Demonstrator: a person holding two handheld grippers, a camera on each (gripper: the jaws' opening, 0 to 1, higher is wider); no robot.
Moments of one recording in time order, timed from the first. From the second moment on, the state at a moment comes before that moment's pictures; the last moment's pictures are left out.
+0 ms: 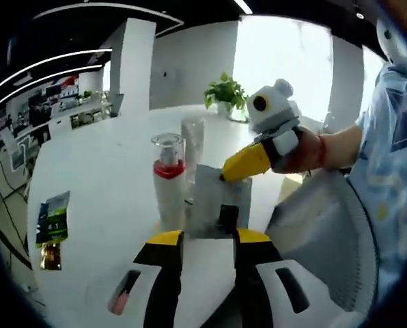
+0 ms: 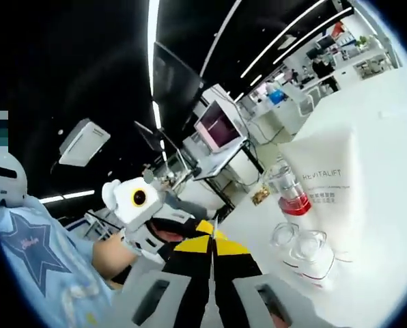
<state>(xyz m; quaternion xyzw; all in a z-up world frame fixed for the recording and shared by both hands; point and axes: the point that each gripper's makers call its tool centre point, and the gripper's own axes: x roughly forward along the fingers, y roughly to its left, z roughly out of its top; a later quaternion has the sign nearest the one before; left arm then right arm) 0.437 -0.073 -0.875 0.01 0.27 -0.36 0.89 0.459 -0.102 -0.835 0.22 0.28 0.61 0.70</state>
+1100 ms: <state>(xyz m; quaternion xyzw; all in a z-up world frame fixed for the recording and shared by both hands) 0.461 -0.039 -0.850 -0.16 0.27 -0.32 0.90 0.462 -0.103 -0.849 0.16 0.28 0.60 0.73</state>
